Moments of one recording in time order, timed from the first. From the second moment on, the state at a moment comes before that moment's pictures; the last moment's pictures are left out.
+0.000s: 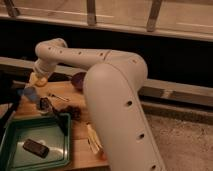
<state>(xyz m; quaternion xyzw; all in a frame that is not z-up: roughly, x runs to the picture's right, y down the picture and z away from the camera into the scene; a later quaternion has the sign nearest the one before) -0.339 -0.069 0.777 -0.32 -0.18 0.43 0.83</state>
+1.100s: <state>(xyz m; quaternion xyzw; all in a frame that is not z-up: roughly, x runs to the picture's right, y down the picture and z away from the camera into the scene) -0.384 -0.056 0.801 -0.32 -0.21 0.41 0.82</state>
